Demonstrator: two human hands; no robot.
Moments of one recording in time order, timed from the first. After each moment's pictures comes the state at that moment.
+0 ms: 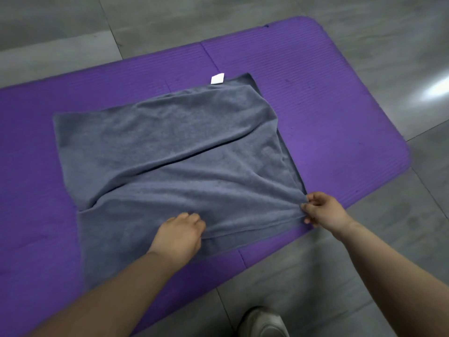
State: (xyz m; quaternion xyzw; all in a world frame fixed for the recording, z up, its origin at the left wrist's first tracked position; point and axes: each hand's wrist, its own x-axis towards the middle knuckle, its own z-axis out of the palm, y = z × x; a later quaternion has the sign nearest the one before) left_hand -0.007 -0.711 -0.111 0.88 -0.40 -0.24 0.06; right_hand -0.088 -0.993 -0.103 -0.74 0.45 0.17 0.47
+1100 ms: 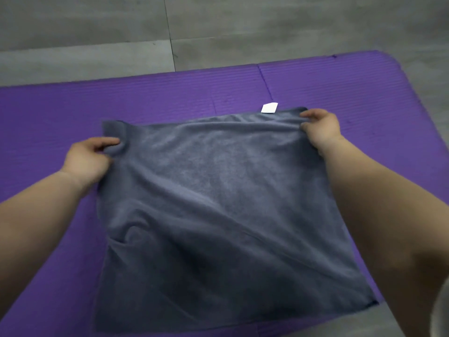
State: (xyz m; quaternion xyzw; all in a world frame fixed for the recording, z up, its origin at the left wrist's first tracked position) left_hand 0.177 -0.614 -0.114 0.88 0.20 -0.09 0.42; right_hand 0.186 -0.990 -0.109 -0.86 0.31 0.02 0.40
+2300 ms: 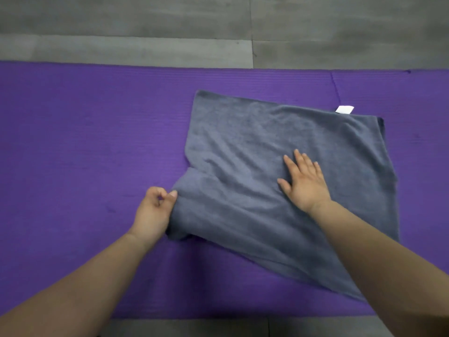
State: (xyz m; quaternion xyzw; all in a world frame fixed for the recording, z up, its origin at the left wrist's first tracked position) left_hand 0.030 -0.569 -0.115 0.82 0.29 -0.09 0.49; right_hand 0.088 -0.841 -0.125 -0.97 -0.02 0.22 0.06
